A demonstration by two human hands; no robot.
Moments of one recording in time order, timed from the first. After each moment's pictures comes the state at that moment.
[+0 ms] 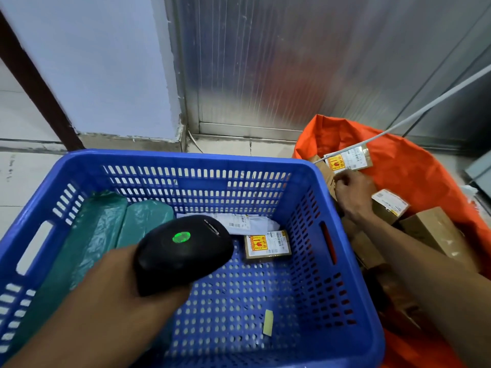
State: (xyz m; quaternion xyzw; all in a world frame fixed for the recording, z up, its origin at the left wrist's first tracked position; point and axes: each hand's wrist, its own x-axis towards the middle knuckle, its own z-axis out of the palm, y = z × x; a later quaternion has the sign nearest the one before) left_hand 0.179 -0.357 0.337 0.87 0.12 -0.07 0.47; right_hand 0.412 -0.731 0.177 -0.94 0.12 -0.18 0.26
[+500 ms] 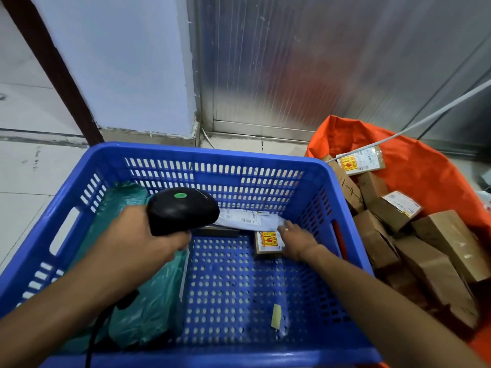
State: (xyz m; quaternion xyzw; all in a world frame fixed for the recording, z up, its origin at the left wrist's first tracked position) left_hand 0.213 -0.323 0.320 0.88 0.16 -0.09 0.43; right_hand 0.353 -0.620 0.086 -0.96 -0.13 0.26 -0.06
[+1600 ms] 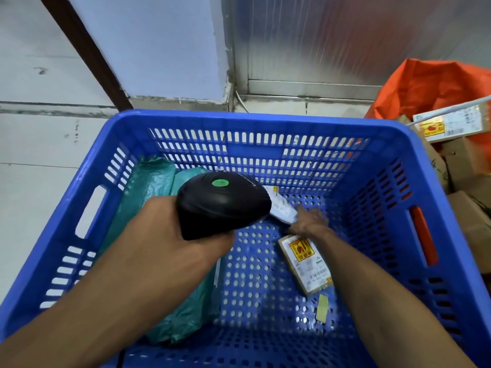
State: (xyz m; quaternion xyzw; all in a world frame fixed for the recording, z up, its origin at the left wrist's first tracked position) left_hand 0.227 -0.331 0.304 0.87 0.20 -0.11 0.43; right_hand 0.400 -0.553 -0.024 -0.92 0.07 0.36 0.12
